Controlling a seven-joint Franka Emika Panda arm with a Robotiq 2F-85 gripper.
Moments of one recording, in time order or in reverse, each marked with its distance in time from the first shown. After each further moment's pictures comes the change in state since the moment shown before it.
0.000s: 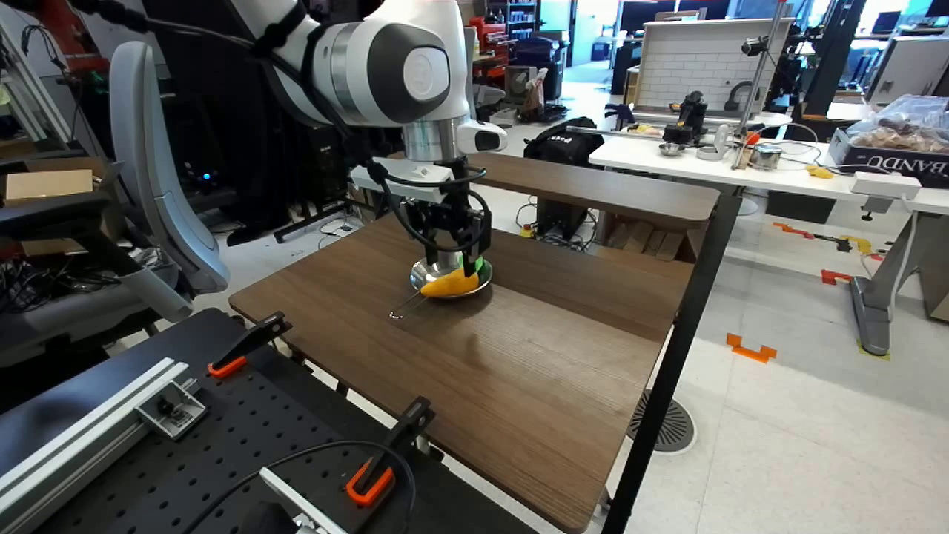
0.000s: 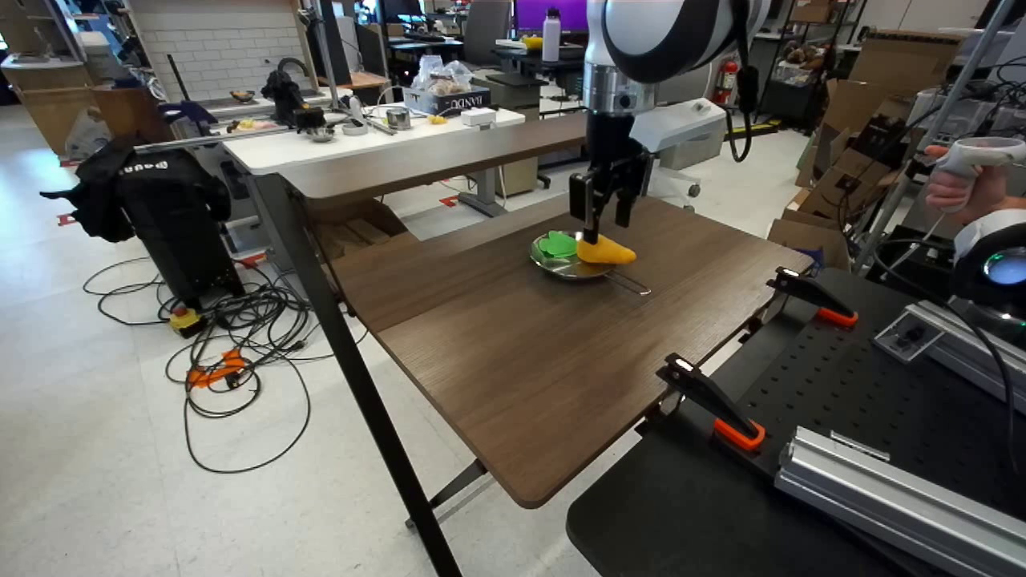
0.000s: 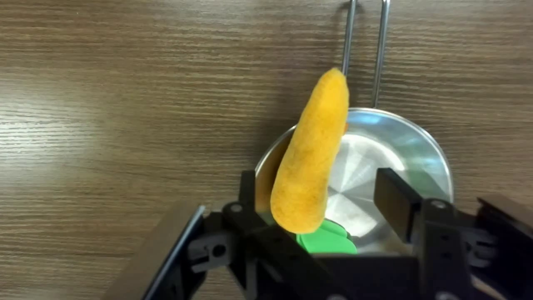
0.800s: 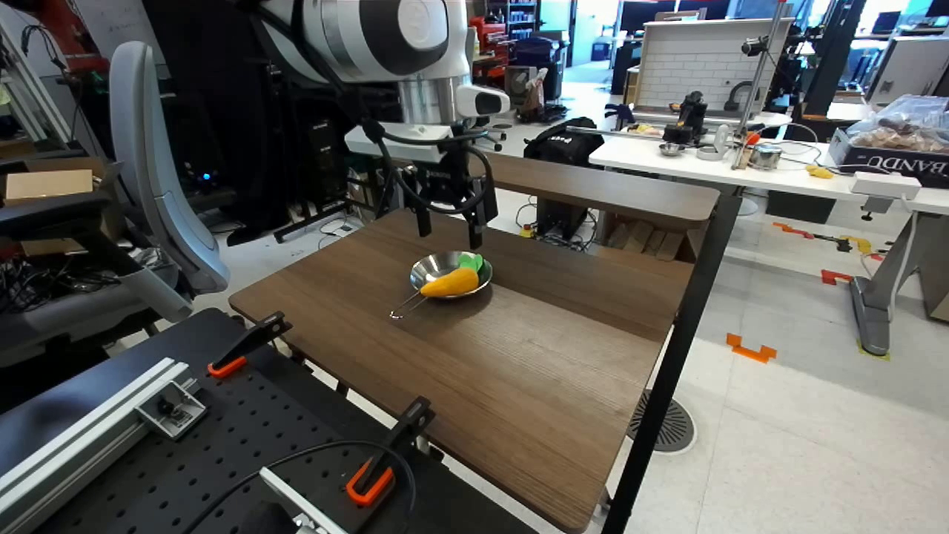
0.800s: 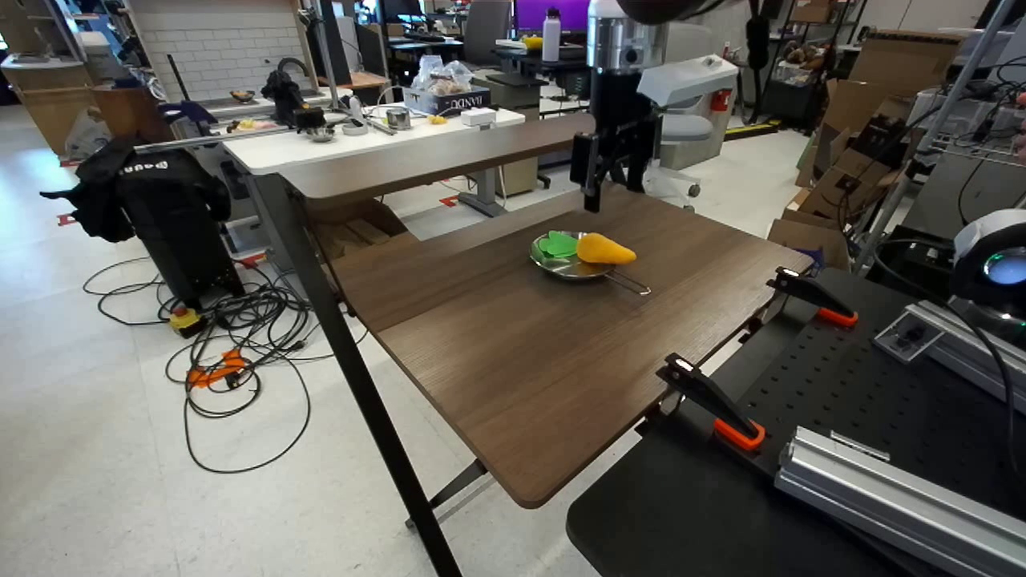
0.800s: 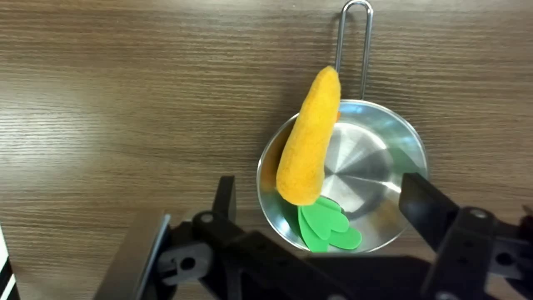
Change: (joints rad) arm 0.000 -0.098 0.000 -0.003 0.000 -0.110 -0.006
